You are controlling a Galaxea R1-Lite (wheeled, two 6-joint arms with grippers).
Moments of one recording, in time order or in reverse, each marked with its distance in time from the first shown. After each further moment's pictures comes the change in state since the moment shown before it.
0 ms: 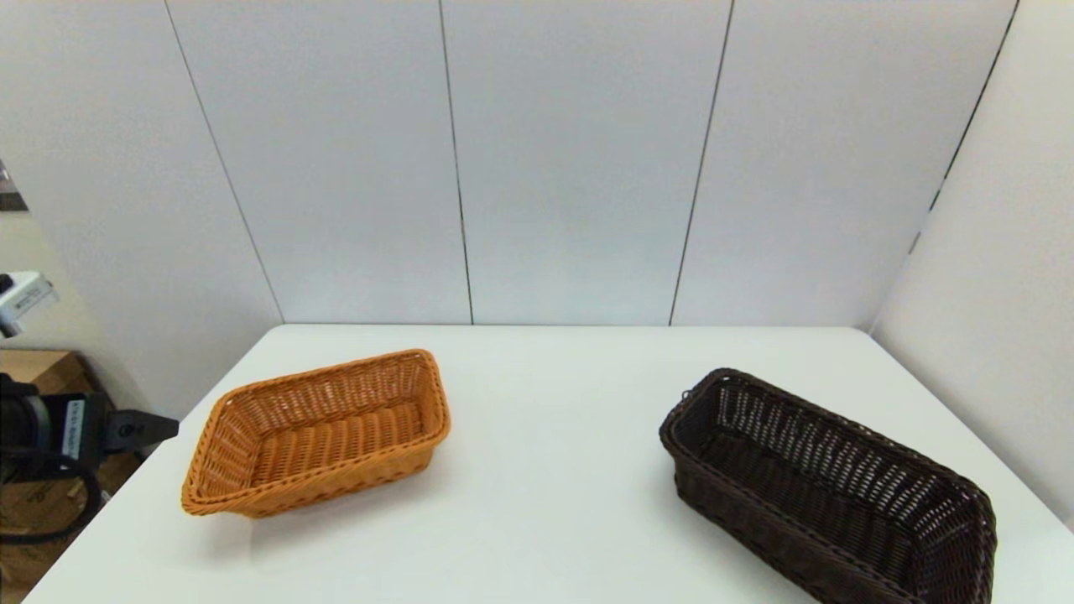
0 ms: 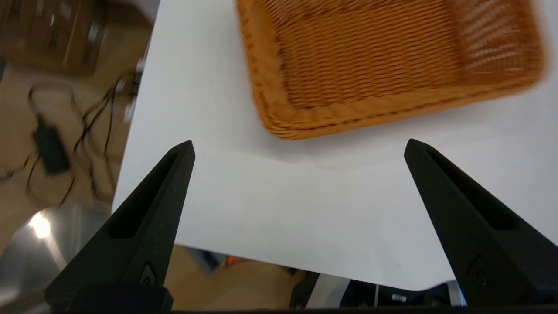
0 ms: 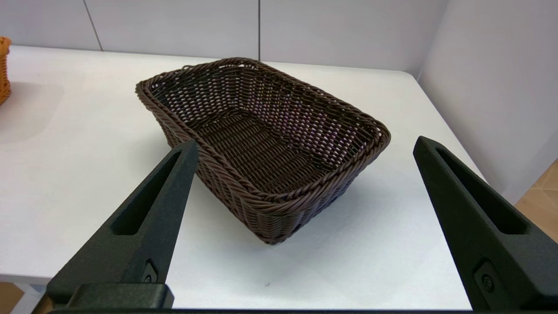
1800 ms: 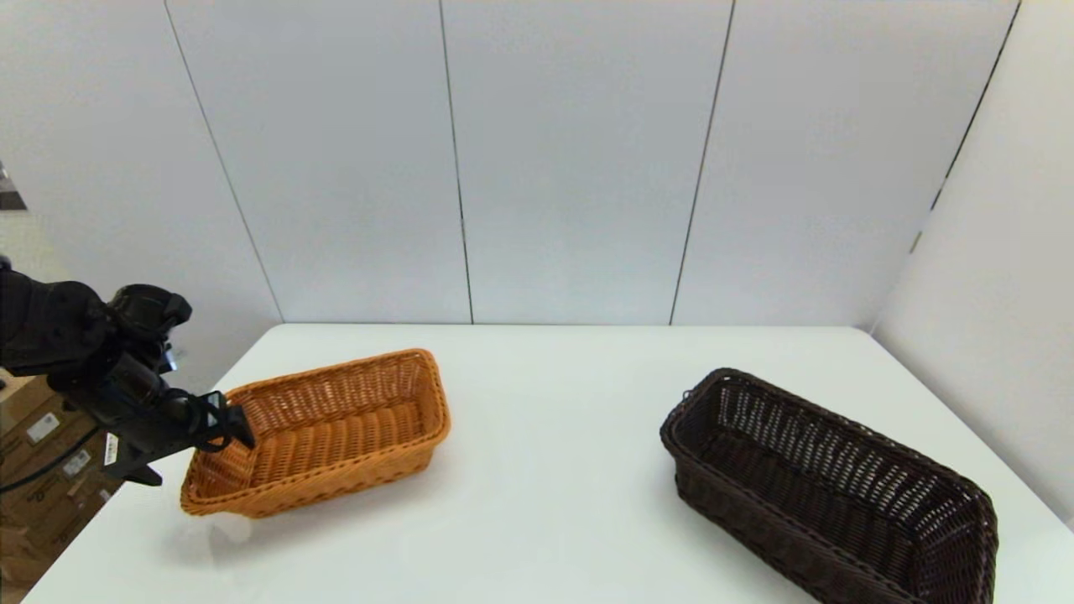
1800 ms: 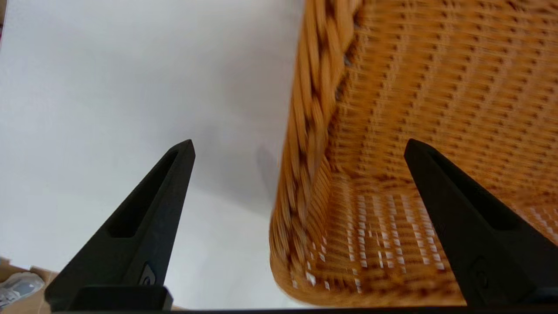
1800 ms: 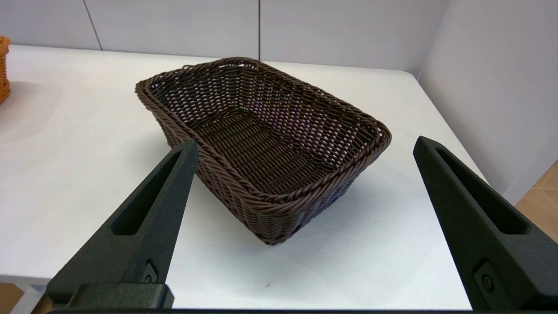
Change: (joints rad) left arm 0.167 0.750 -0.282 0.007 -0.112 -0.199; right arm 0.000 0.000 0.000 0.000 0.000 0.000
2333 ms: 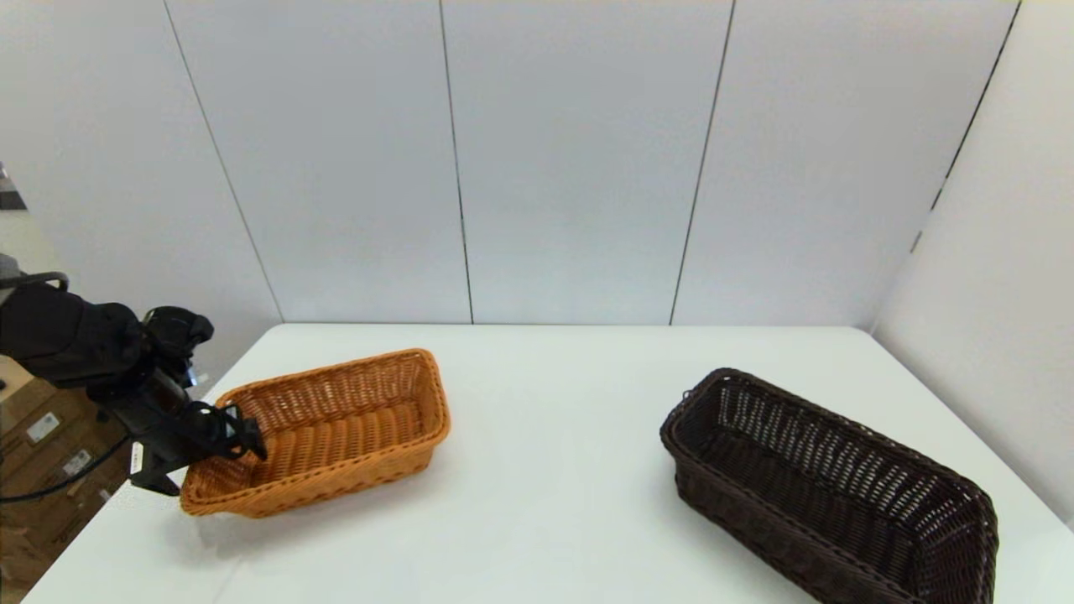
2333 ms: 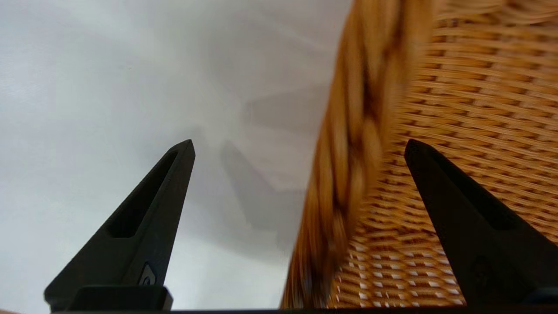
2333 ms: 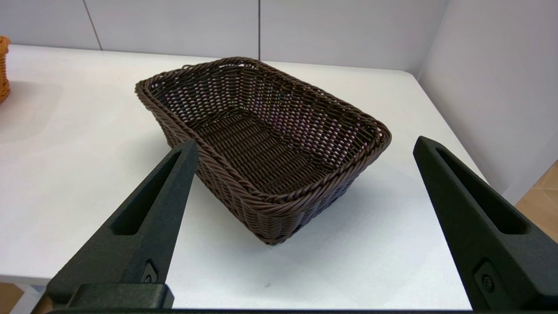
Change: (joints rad) left arm 0.005 0.138 -0.034 -0.046 -0.005 -0.002; right arm 0.000 0.000 0.000 0.000 0.000 0.000
